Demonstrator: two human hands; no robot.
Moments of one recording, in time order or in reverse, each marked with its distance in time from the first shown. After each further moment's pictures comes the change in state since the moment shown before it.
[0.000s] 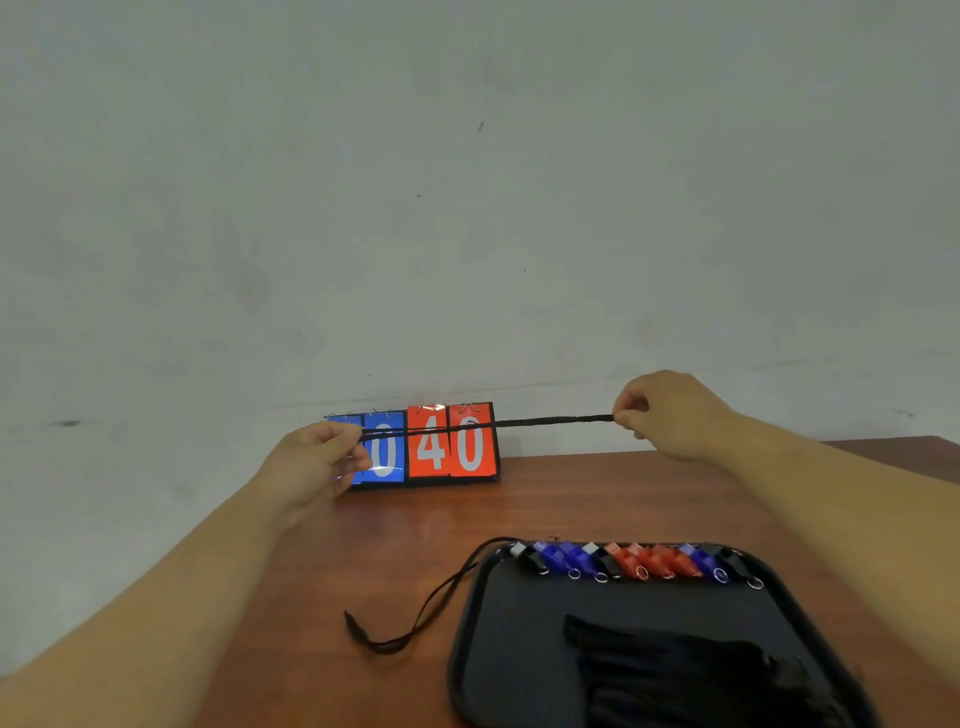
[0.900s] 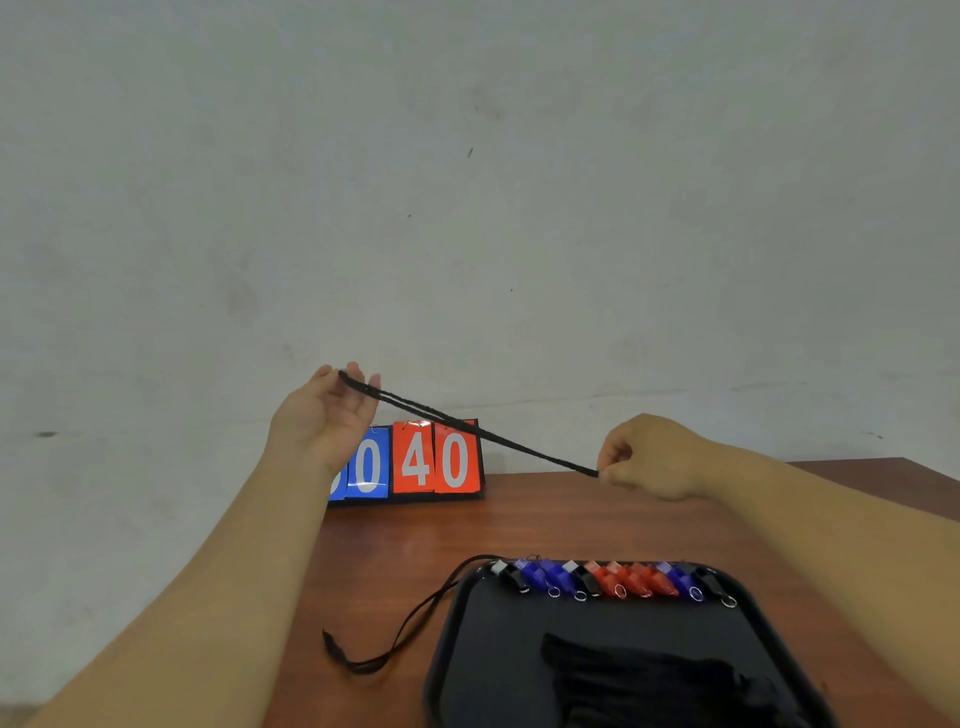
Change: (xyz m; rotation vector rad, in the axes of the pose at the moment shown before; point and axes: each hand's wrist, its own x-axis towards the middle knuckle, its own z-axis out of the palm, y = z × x) left_hand -0.005 0.070 0.051 -1.125 -0.003 0.016; right_hand -0.021 -0.004 -0.007 -0.006 -0.242 0.000
